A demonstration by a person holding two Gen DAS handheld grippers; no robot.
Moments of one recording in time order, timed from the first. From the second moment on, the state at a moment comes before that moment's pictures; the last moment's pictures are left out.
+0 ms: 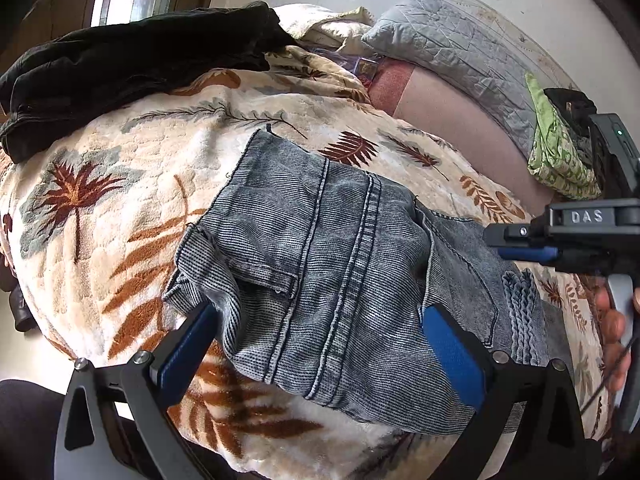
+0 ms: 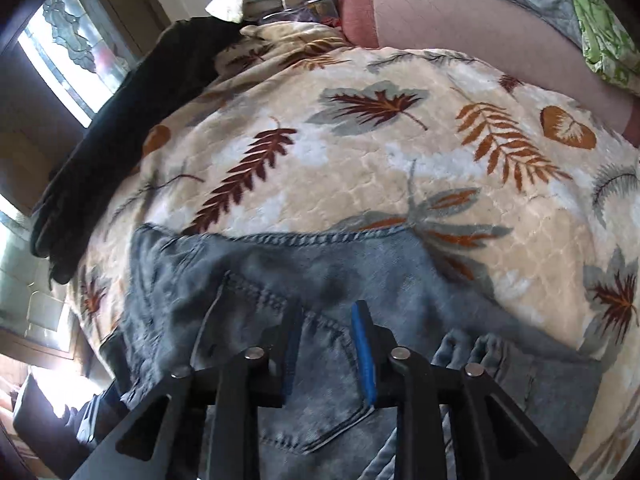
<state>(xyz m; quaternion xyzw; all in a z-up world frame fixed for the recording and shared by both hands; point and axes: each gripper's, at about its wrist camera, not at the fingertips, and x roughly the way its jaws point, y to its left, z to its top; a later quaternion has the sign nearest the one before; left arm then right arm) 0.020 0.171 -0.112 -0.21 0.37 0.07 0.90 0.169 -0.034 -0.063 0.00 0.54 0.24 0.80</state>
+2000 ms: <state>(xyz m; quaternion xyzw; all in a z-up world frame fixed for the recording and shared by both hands) 0.012 0.266 -0.147 -0.57 0.32 0.00 0.76 0.059 -0.083 -0.091 0.11 0.53 0.30 0.78</state>
